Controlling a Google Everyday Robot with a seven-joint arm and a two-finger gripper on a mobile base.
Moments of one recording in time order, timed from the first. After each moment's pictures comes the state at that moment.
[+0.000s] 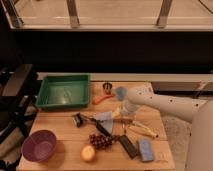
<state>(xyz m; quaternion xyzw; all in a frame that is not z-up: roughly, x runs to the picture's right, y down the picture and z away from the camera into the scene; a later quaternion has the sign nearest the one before) 0.118 0.185 0.872 -0.31 0.16 0.72 0.60</state>
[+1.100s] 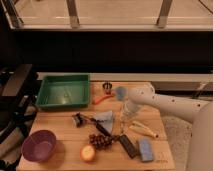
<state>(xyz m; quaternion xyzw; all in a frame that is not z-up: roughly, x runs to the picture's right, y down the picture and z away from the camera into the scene) 0.125 0.187 0.865 -0.32 0.17 0.72 0.59</state>
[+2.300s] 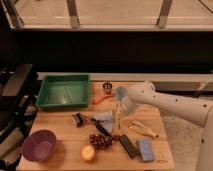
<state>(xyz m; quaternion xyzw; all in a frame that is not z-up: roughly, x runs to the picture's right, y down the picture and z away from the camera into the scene) 0.100 0.148 0.833 -0.31 0.11 0.72 0.61</state>
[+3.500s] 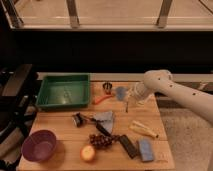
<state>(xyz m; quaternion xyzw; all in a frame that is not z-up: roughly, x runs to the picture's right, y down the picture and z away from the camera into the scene) 0.160 0.055 0.839 -0.25 0.05 0.78 0.58</state>
